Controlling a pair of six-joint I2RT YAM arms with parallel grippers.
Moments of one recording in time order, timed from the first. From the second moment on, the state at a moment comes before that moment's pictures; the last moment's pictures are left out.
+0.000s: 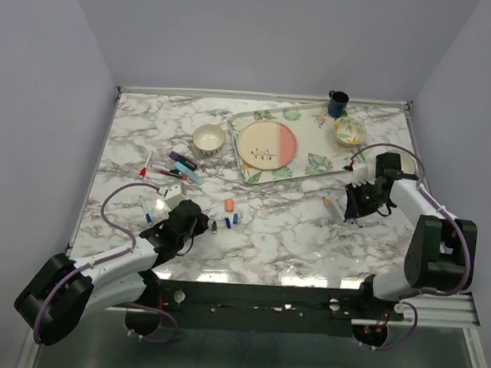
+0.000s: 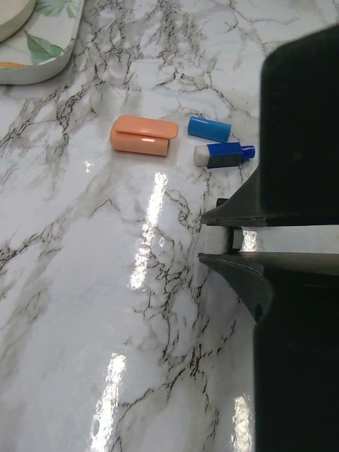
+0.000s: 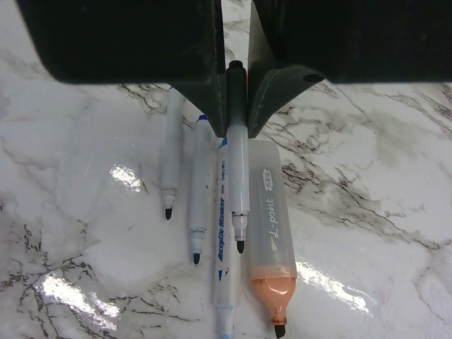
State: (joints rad) left arm -0.66 0.97 0.22 0.07 -0.38 -0.94; right arm -0.07 1.48 0.88 -0.68 -0.38 -0.47
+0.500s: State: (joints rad) left arm -0.66 1.10 0.21 0.24 -0.28 -0.93; right arm -0.07 1.51 0.88 -0.70 -0.39 -0.48
